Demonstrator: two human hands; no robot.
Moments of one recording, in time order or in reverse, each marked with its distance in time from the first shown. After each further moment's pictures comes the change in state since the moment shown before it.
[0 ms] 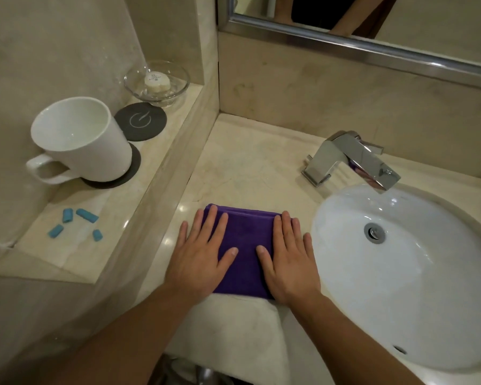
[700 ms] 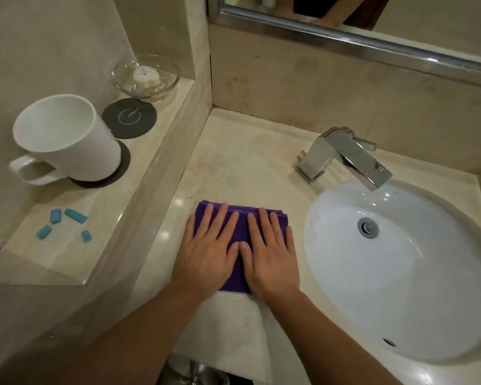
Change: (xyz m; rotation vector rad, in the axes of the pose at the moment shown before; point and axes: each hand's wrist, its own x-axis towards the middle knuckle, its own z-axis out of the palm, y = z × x) left_hand 0.004 0.025 0.011 0.087 0.128 0.075; right_hand -0.006 -0.017 0.007 -0.034 0.107 -0.087
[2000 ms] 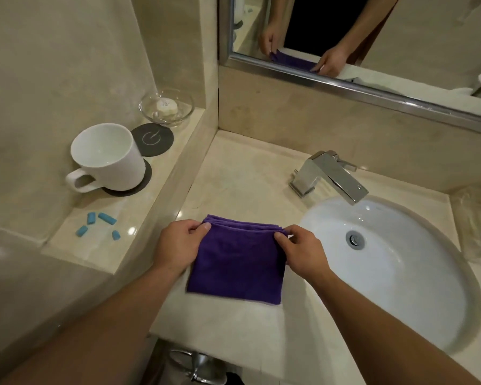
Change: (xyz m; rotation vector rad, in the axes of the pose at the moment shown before) left_hand 0.000 -0.042 -0.066 -0.862 0.065 -0.528; right_hand 0.010 0.034 -0.084 0.581 -0.089 0.407
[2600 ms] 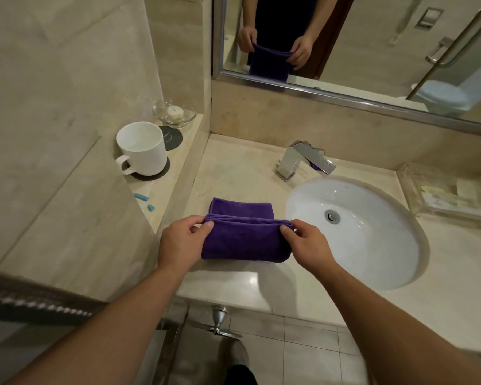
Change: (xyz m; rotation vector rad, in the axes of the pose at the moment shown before) left_hand -0.089 0.001 -0.054 -0.110 -0.012 0.175; right_hand -0.134 -0.022 -0.005 0.088 0.140 -0.034
